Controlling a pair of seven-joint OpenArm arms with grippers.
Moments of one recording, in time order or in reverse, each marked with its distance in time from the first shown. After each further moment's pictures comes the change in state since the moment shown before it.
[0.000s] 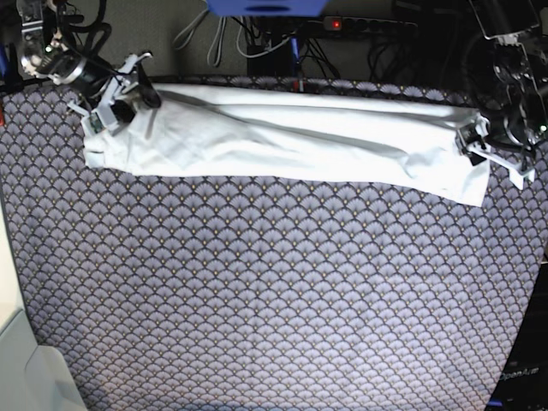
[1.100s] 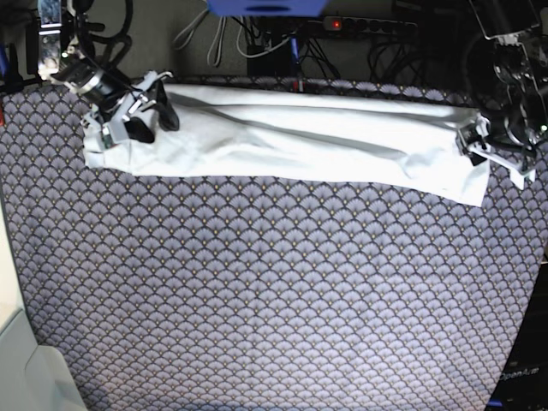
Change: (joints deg) left arm 0.0 0.0 -0.3 0.0 -0.2 0.0 0.0; right arm 4.3 -7.7 0.7 -0.5 0.5 0.2 0.2
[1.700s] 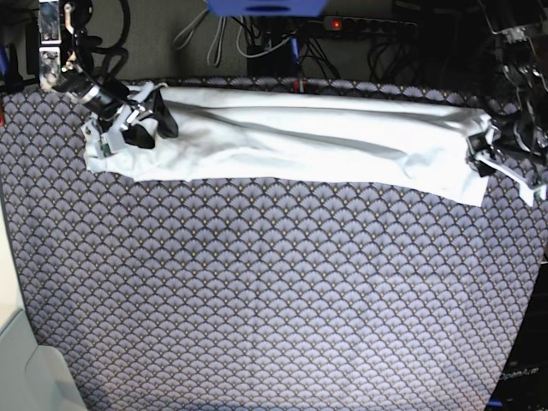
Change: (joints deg) left arm 1.5 -3.1 1.2 10.1 0.3 -0.2 1.5; right arm 4.3 1.4 -0.8 -7.8 1.5 1.2 2.1
